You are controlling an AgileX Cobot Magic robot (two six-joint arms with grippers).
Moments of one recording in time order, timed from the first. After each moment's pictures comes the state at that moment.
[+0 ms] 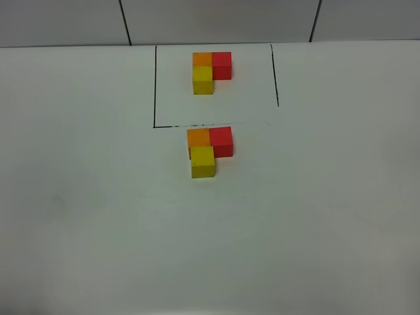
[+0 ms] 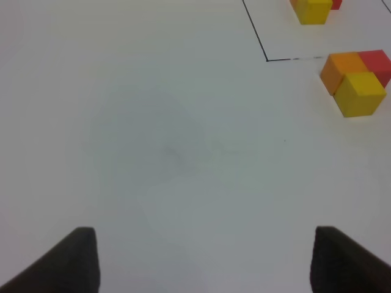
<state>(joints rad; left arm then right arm) -0.03 0.00 -0.50 -0.09 1.04 0.03 0.21 0.07 -0.52 -0.22 1.05 0.40</state>
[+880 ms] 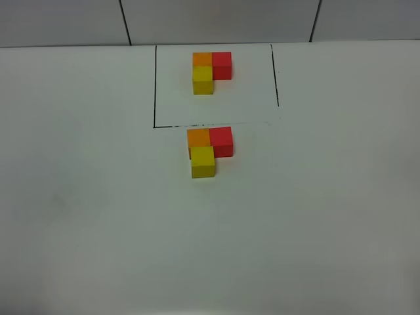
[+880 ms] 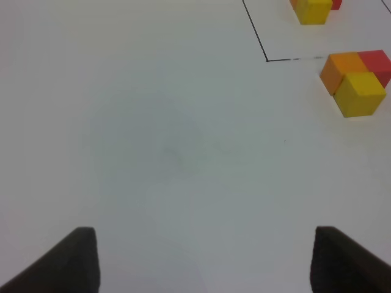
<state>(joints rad) -0.03 0.00 -0.50 -0.09 1.04 0.03 0.21 0.05 -0.50 -0.14 1.08 0.24</state>
